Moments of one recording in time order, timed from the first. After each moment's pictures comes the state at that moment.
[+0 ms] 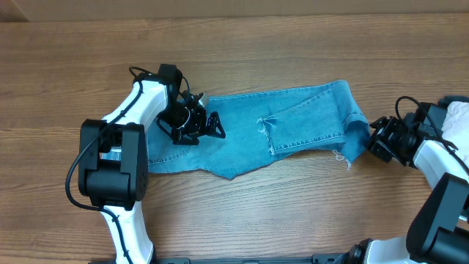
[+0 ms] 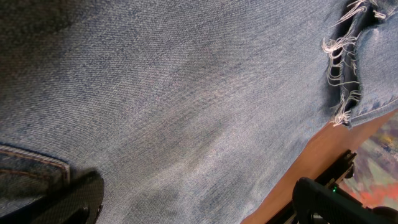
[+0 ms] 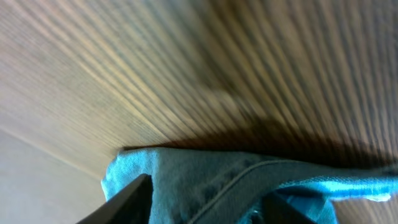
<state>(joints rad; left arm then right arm) -0.14 2.10 1.44 -1.03 0.62 -0.05 -0.42 1.65 0.83 -0.33 -0.42 1.75</state>
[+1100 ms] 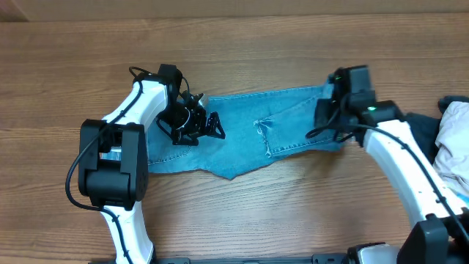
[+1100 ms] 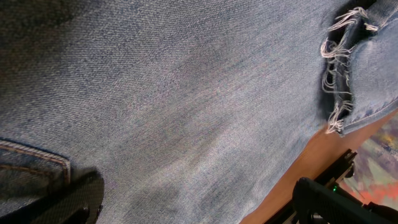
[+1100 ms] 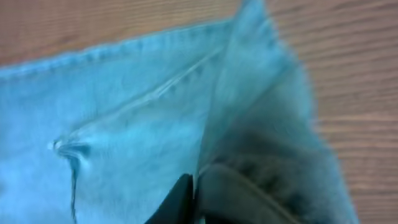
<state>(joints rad) -0.14 2.10 1.44 -1.04 0.61 -0.05 0.17 1.52 1.12 -0.70 0.01 0.24</state>
